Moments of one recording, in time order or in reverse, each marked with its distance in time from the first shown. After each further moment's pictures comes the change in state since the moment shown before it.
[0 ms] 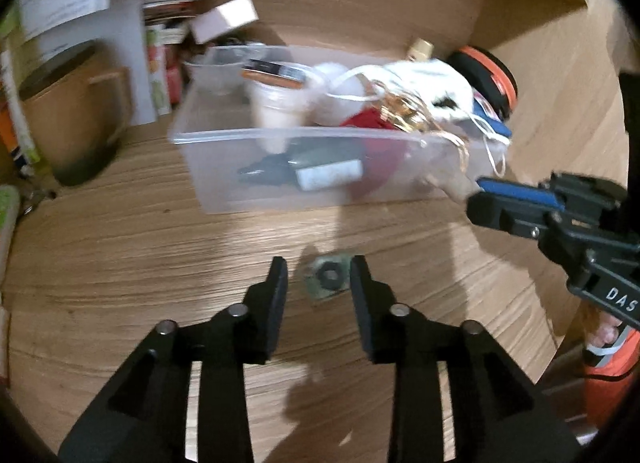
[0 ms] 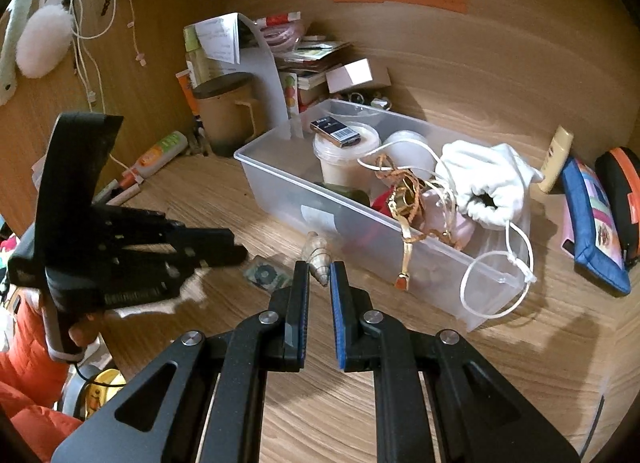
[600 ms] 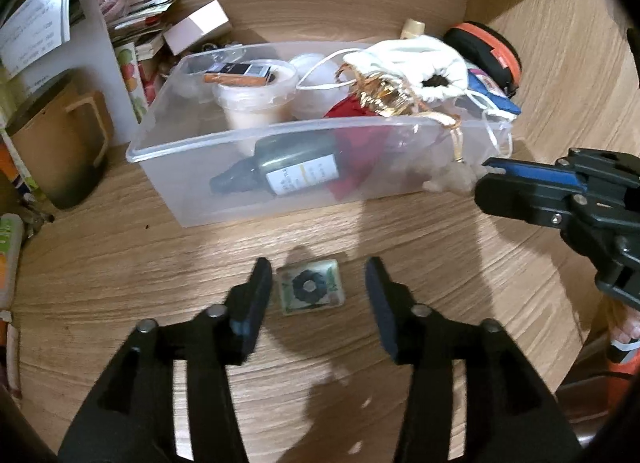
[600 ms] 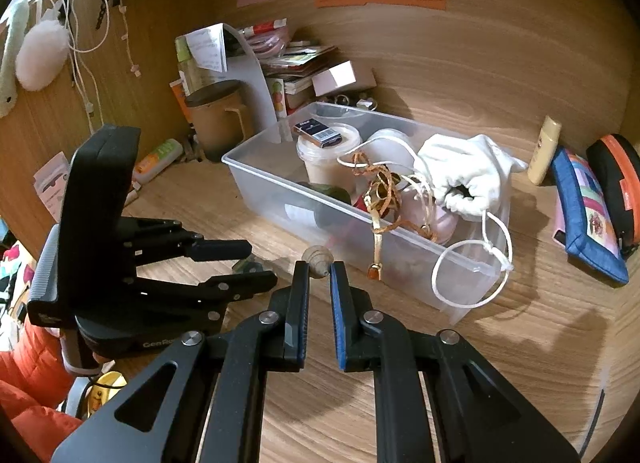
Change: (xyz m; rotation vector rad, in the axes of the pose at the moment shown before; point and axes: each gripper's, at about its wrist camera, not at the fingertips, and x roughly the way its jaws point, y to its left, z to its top) left arm 0.017 -0.020 -0.002 0.066 0.010 0.097; right arm -0.007 -0.016 -0.008 0.024 -0.018 0.008
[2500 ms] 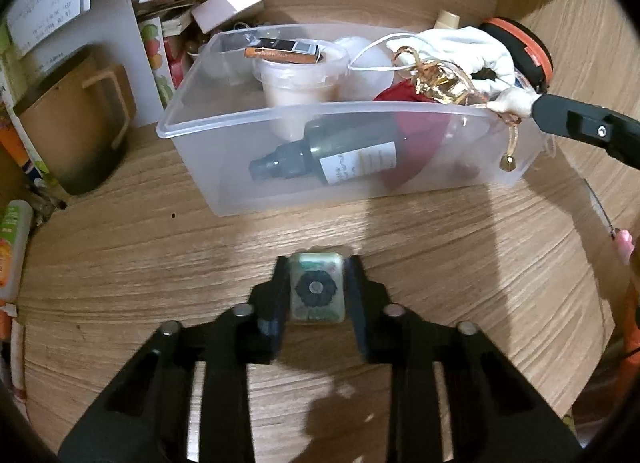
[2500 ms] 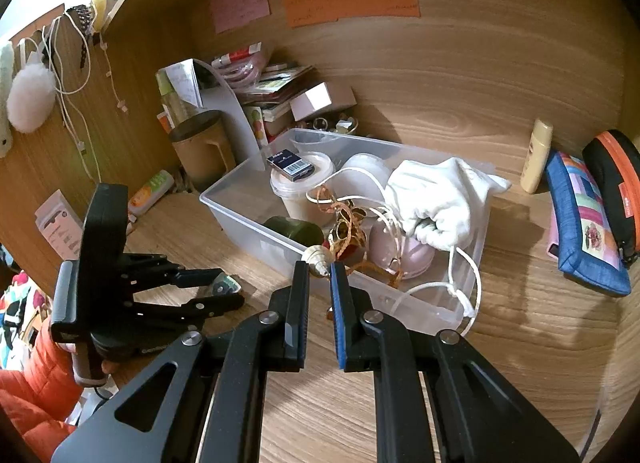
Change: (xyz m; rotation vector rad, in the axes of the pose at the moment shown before) left arm 0.015 0.022 -0.002 -0.028 0.029 0.061; right arm -0.001 -0.033 0.019 0.064 -0.043 0.035
